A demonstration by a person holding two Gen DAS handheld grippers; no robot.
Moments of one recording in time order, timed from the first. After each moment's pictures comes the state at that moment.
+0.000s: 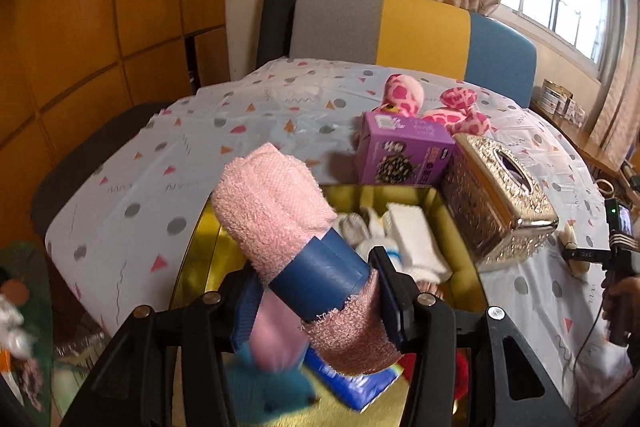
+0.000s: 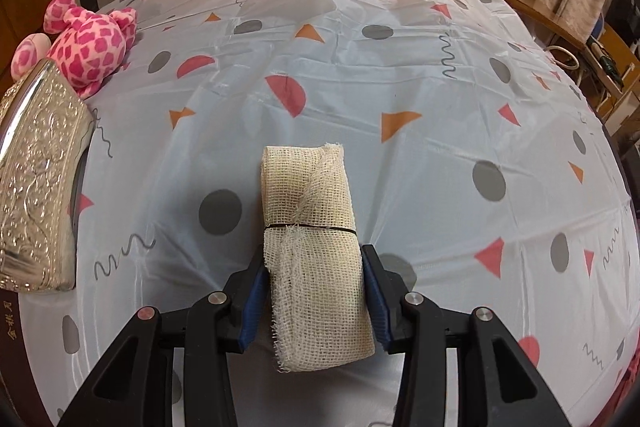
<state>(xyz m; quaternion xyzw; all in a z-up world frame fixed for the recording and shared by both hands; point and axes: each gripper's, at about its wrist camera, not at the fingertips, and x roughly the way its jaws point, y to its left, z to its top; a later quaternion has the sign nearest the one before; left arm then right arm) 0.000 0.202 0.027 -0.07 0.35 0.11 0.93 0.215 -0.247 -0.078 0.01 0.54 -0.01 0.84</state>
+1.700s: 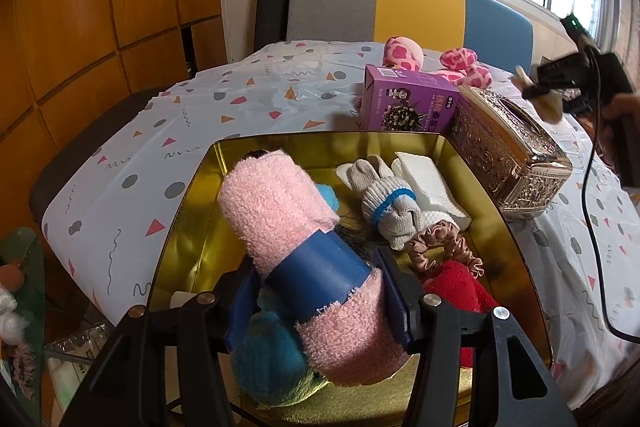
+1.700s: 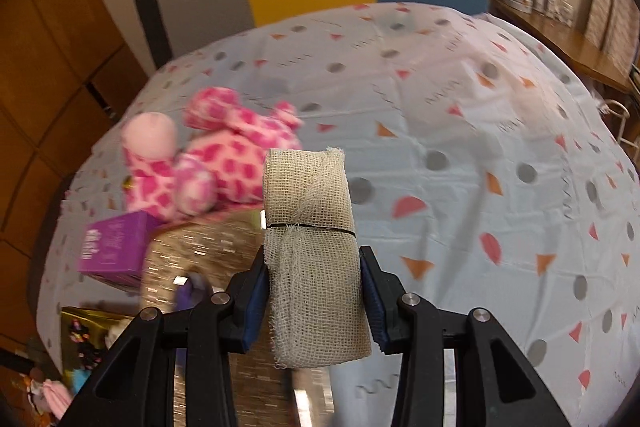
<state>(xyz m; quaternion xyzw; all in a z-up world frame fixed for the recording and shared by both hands) -0.016 0.193 -0.019 -0.05 0.37 0.10 0.92 0.285 -0.092 0.035 0.06 0.48 0.10 0.87</state>
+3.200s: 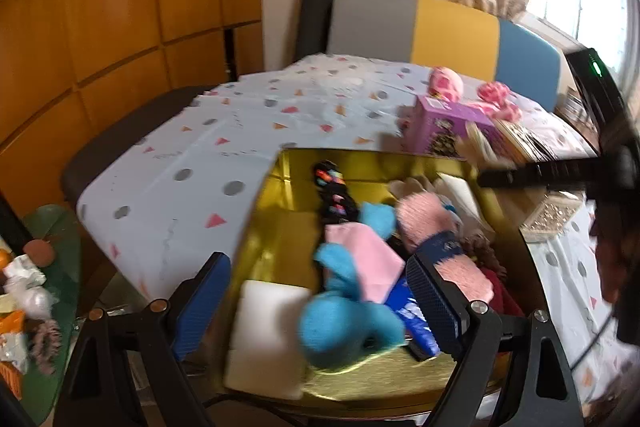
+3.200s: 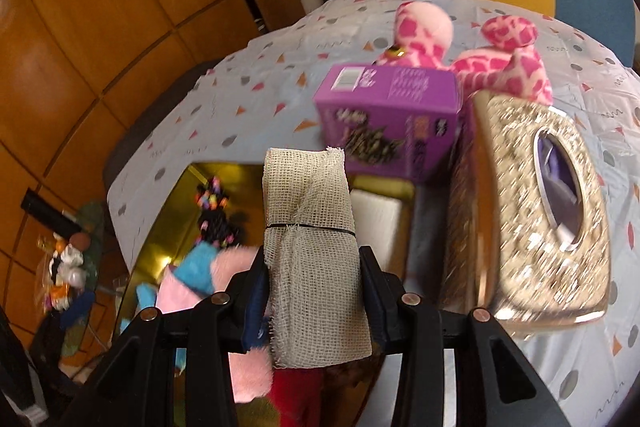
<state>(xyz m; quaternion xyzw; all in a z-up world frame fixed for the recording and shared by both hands) -0.059 0.234 0.007 -0.08 0.34 0.16 0.92 0.143 0.068 0.015 -0.03 0.49 0.33 0.81</state>
